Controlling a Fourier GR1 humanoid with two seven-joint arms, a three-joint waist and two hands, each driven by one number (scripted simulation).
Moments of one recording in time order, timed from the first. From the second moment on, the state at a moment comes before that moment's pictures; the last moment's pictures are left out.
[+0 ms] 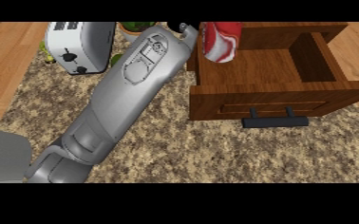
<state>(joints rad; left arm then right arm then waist) -1.27 0.00 -0.23 -0.88 0.14 0.53 0.25 0.25 -0.05 -0.29 -2.17 -0.13 0.20 0.12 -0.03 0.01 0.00</state>
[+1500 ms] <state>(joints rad) -1.47 0.00 -0.52 -0.43 0.46 0.64 0.03 0.15 -0.05 -0.26 -2.10 -0.09 0.19 0.12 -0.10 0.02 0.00</state>
